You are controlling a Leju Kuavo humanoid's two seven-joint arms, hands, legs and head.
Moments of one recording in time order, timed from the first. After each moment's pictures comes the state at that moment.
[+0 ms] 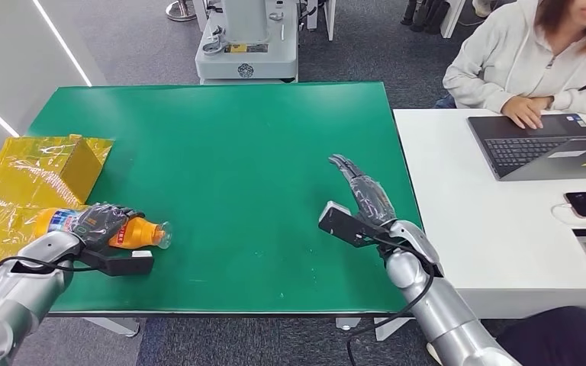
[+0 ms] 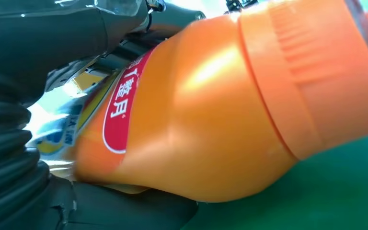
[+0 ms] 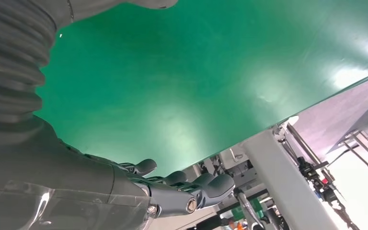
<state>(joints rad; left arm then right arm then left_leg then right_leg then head) -0.73 0.36 -0.51 -0.31 -1.40 0.30 -0.49 -0.47 -0.06 0.45 -1.11 0.61 -0.01 -0.45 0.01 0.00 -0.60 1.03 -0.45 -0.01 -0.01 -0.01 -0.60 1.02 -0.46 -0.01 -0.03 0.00</state>
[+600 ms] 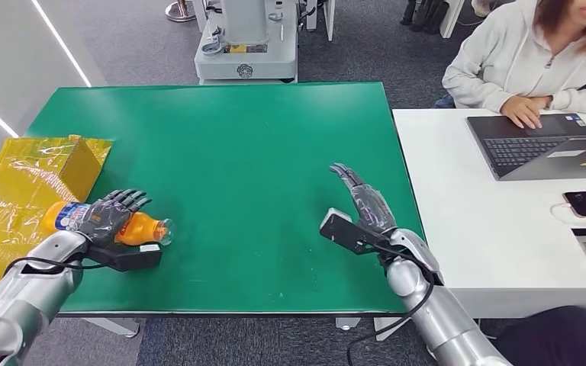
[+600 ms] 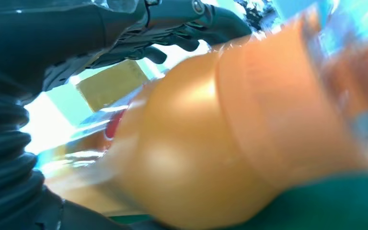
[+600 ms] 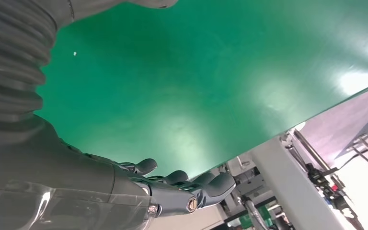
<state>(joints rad) -0.71 0.32 -0.46 -0.31 -1.33 0.42 -0.42 -0.42 -0.07 0.45 -1.13 0.60 -0.01 -0.44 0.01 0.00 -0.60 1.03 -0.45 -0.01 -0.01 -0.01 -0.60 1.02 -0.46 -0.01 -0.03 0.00</state>
